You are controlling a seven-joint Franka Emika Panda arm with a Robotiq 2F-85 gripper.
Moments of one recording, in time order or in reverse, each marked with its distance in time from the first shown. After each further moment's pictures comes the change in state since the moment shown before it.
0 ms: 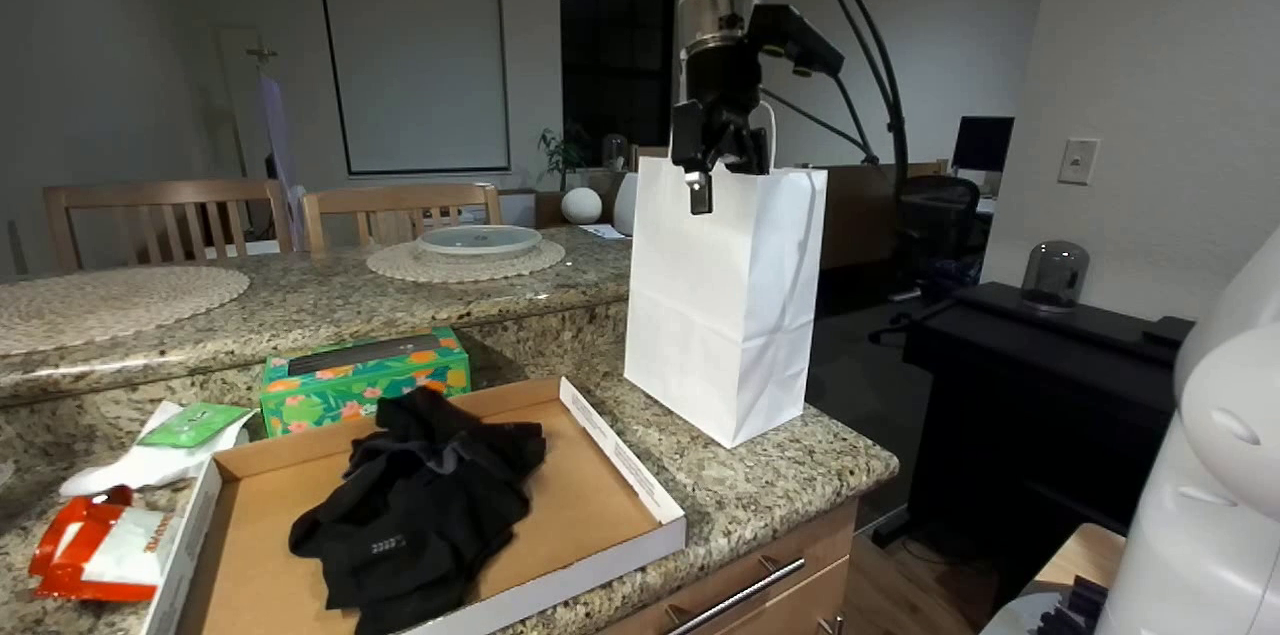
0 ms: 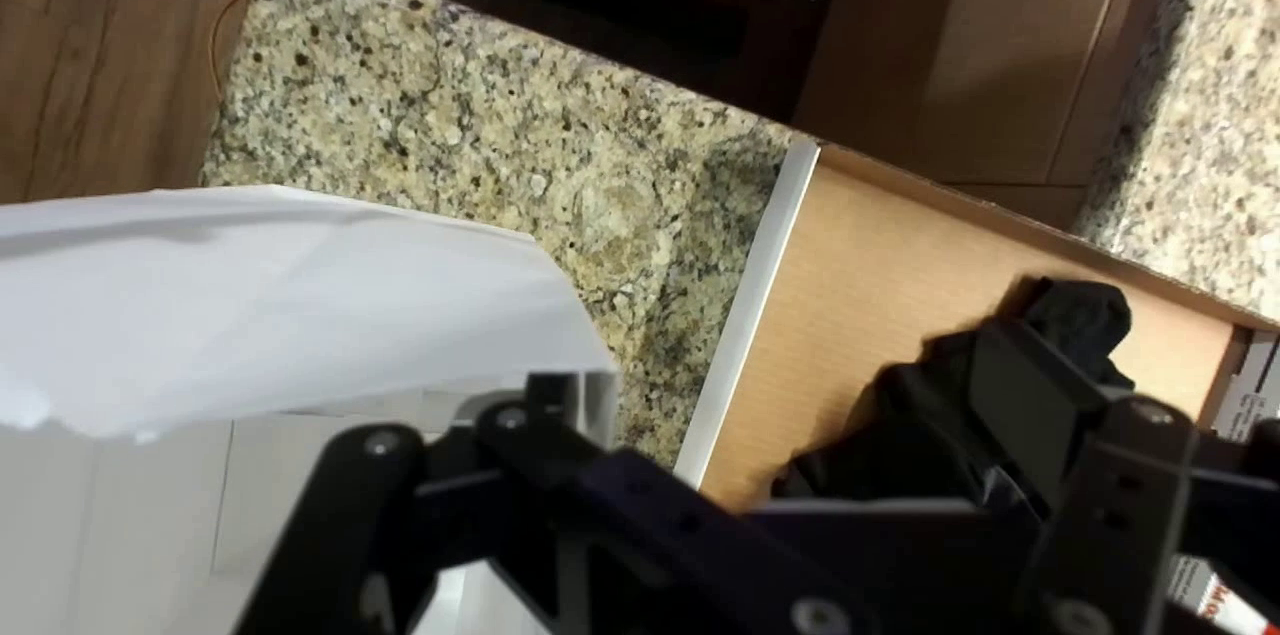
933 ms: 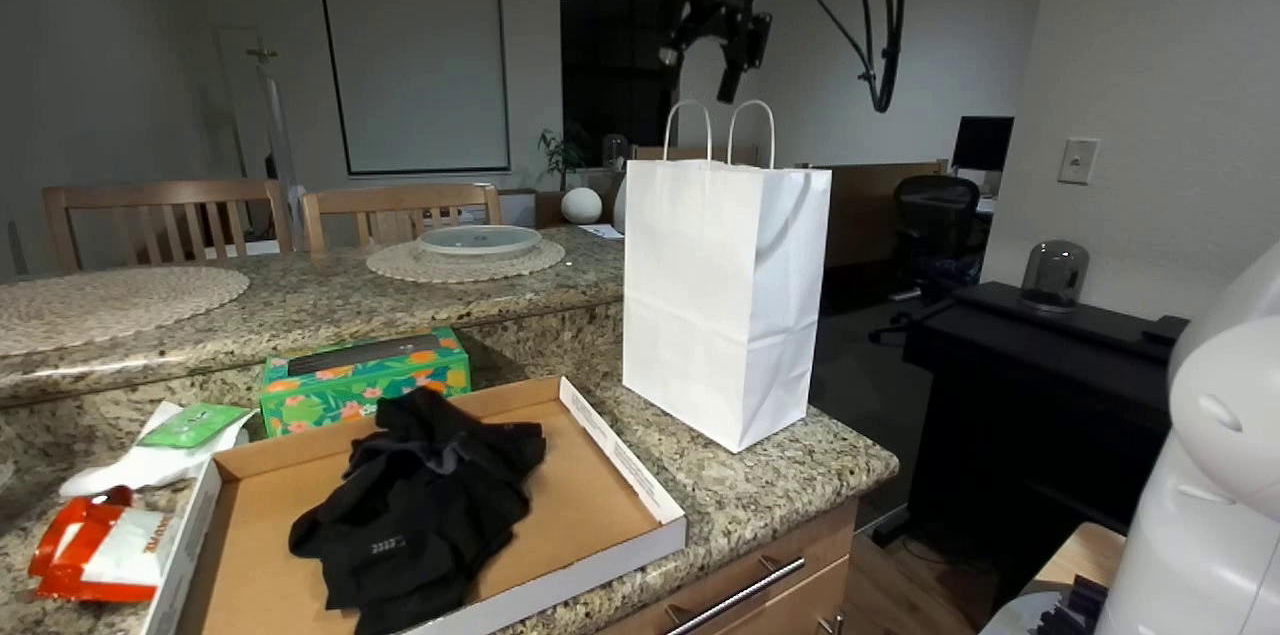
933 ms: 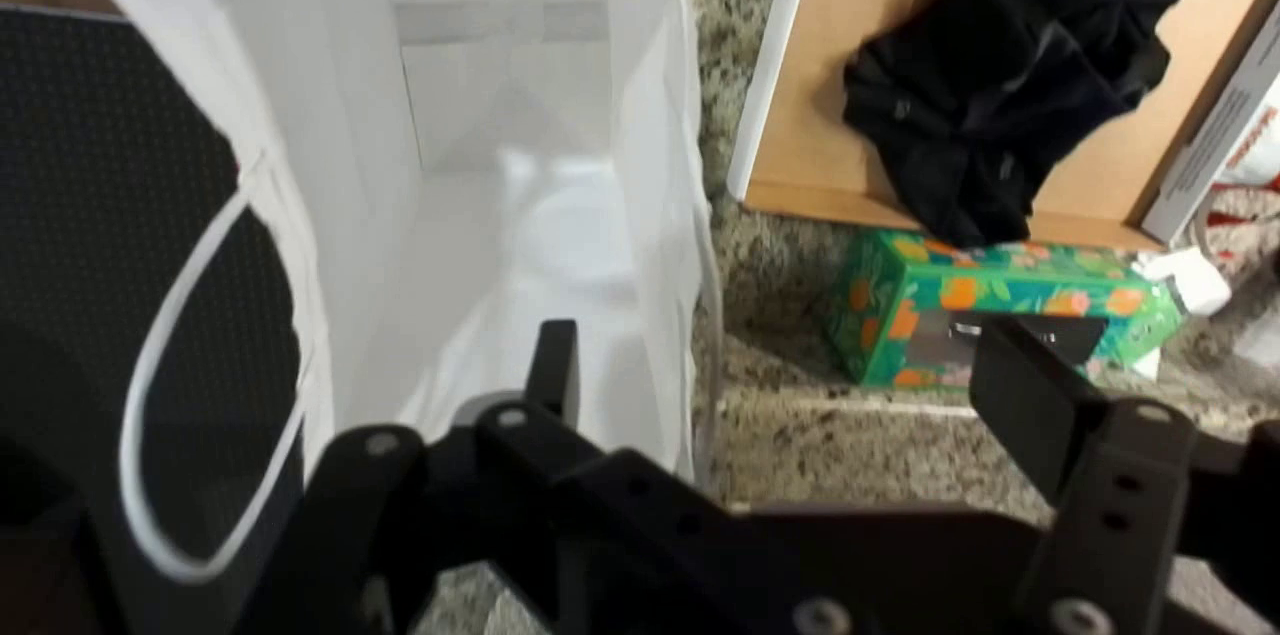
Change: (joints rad) arm -0.038 -0.109 -0.015 0.118 0.003 0.242 0.148
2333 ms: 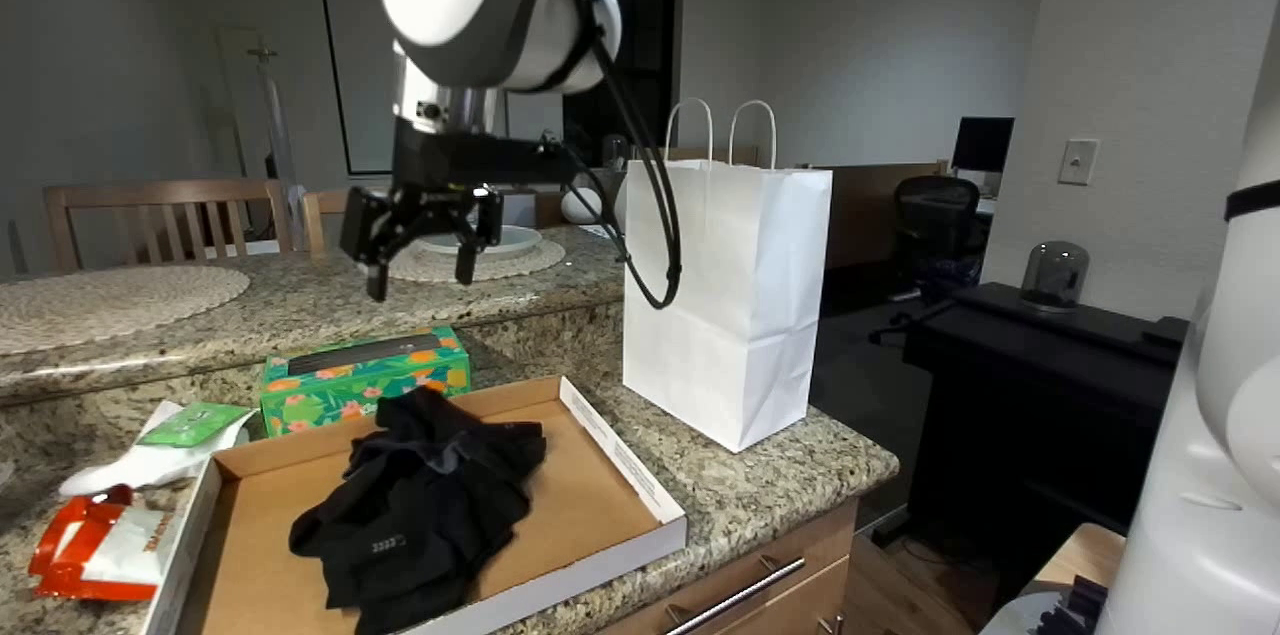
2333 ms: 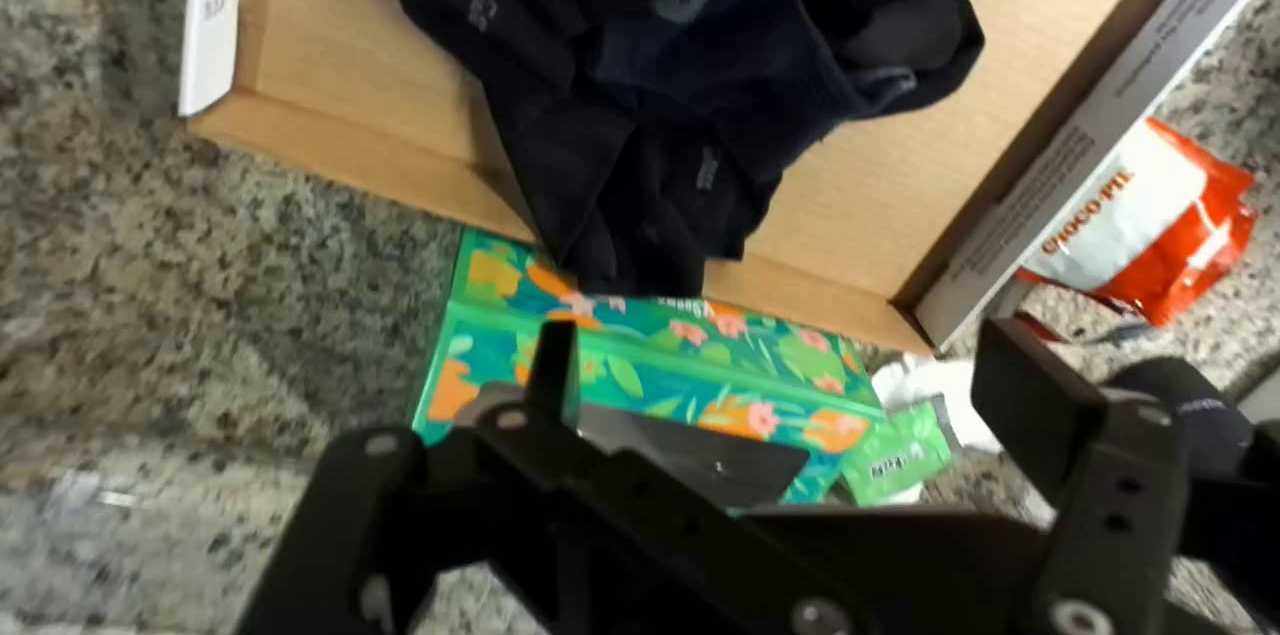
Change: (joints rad) arm 0.171 0.455 0.386 -0.042 -0.149 0.571 0.352
